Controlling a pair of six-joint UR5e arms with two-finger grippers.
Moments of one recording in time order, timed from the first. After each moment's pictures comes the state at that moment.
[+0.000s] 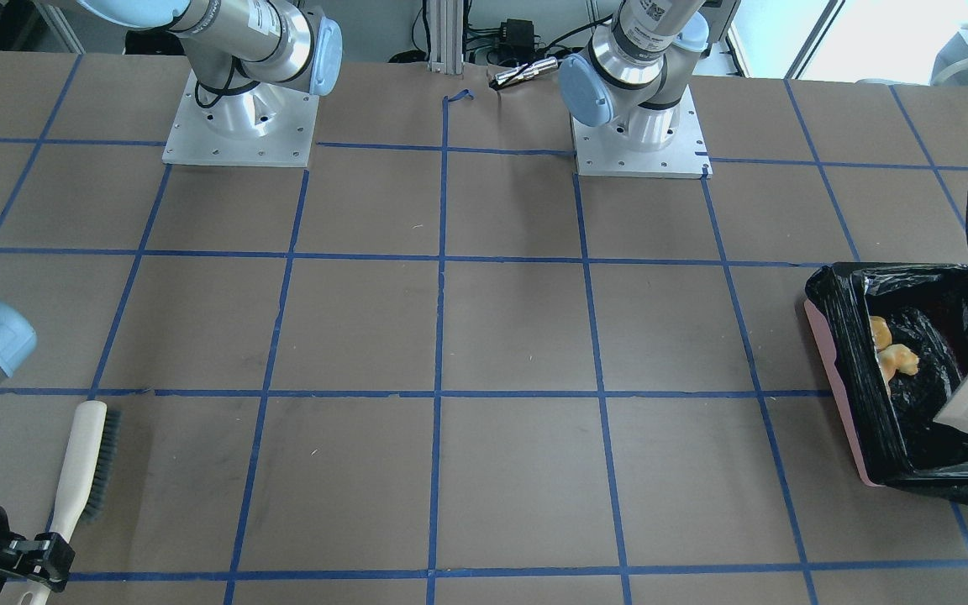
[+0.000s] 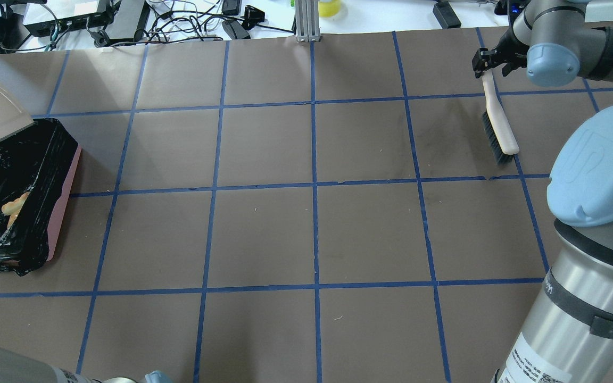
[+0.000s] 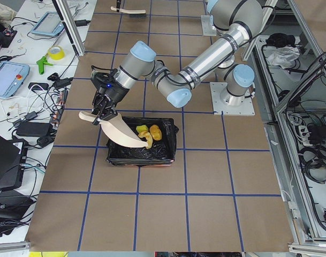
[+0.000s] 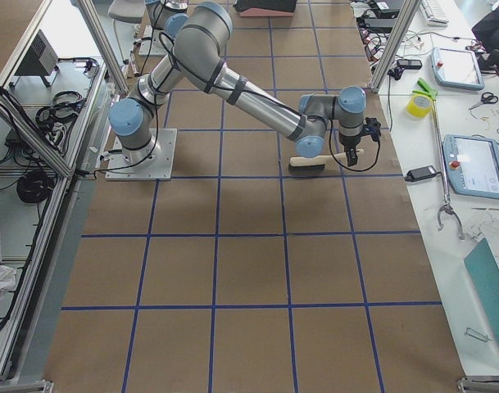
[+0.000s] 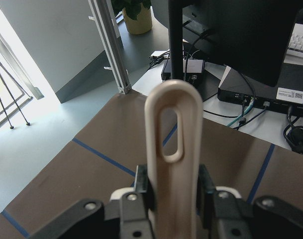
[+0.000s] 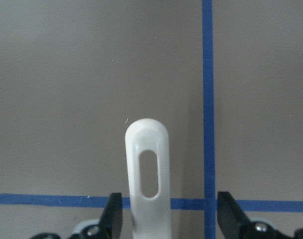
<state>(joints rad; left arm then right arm) -0.98 -1.87 -1.54 -0.44 1.68 -0.02 1.28 -0.85 1.31 -2.29 -1.48 -0.30</state>
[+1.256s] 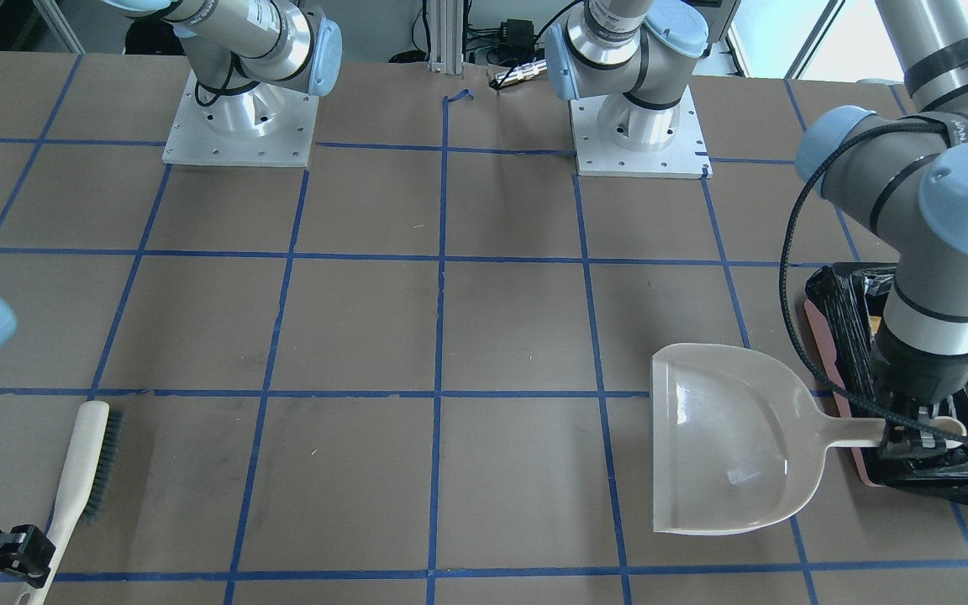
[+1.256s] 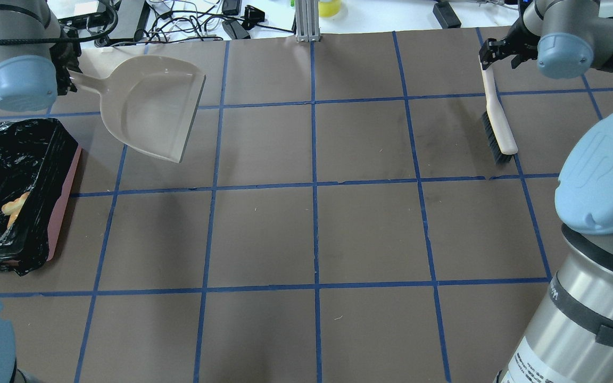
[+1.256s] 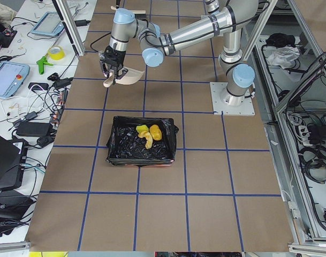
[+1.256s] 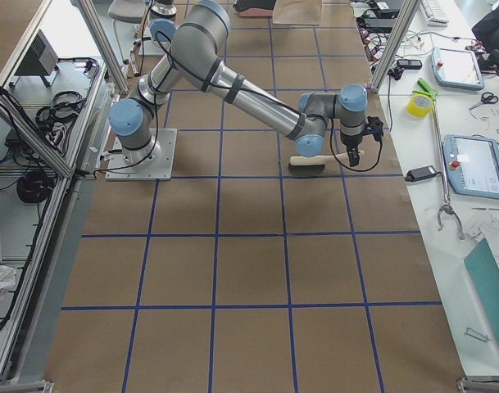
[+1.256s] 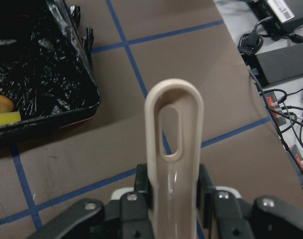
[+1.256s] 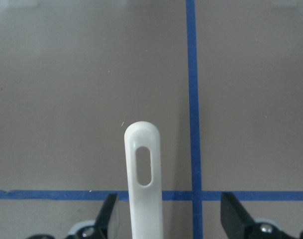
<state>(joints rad) -1.34 -1.91 -1.56 -0.92 1.80 -1.15 1.28 -0.91 1.31 -2.23 -1.48 -0.29</state>
